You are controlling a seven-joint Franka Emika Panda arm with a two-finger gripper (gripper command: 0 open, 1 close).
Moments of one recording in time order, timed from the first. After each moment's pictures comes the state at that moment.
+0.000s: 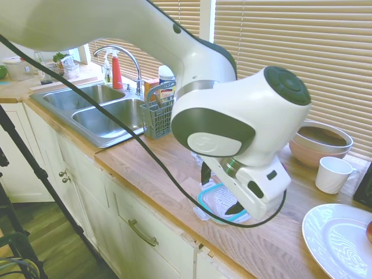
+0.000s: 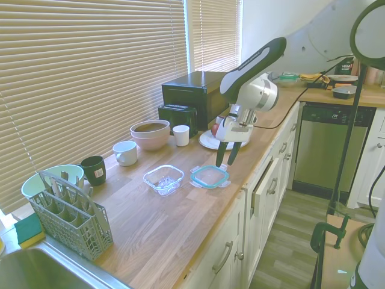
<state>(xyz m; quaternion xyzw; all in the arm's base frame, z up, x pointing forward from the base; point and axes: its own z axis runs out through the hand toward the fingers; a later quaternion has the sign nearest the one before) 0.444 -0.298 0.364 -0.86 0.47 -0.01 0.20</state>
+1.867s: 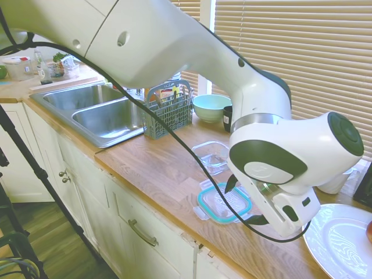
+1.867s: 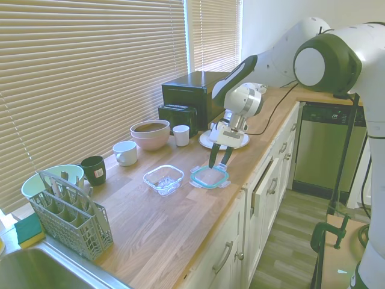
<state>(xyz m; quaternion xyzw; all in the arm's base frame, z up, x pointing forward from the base) 0.497 -0.341 0.313 -0.84 0.48 0.03 0.25</state>
